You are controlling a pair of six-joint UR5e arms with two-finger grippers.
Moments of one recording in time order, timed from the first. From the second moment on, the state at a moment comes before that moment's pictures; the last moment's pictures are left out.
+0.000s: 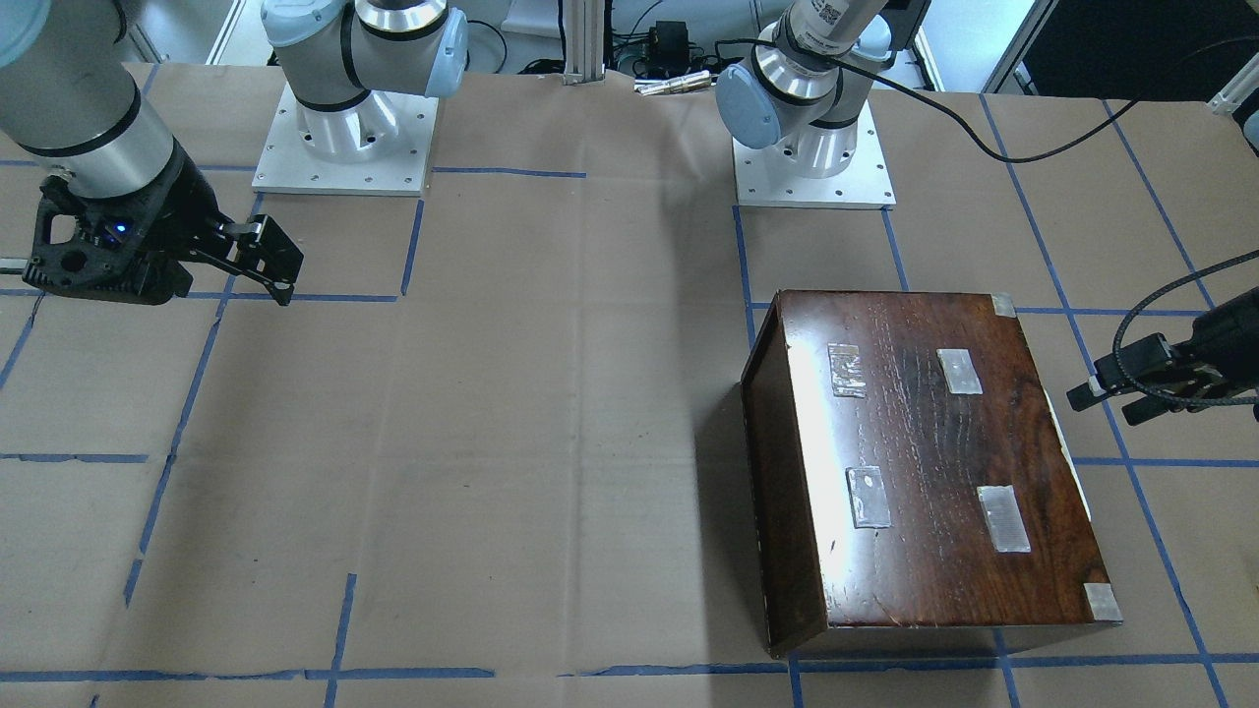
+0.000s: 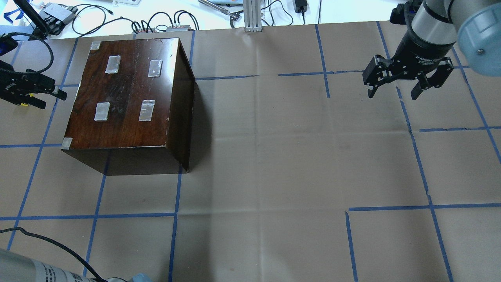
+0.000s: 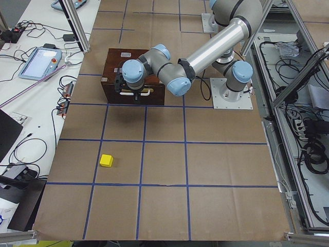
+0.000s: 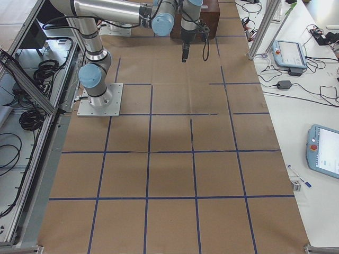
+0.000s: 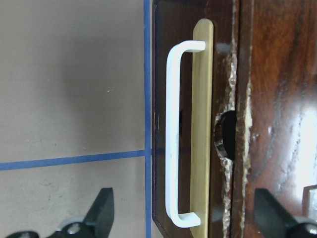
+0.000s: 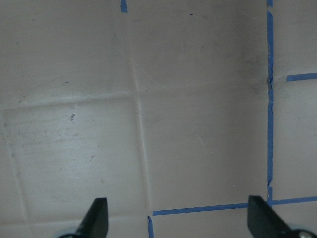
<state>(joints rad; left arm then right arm) -0.93 -1.89 -1.51 -1.52 1.23 0.66 1.45 -1.53 1.63 -1.62 -1.56 -0.03</state>
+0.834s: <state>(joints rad) -0.94 -1.97 -1.51 -1.44 1.23 0.64 1.45 -1.53 1.63 -1.62 -1.56 -0.03</state>
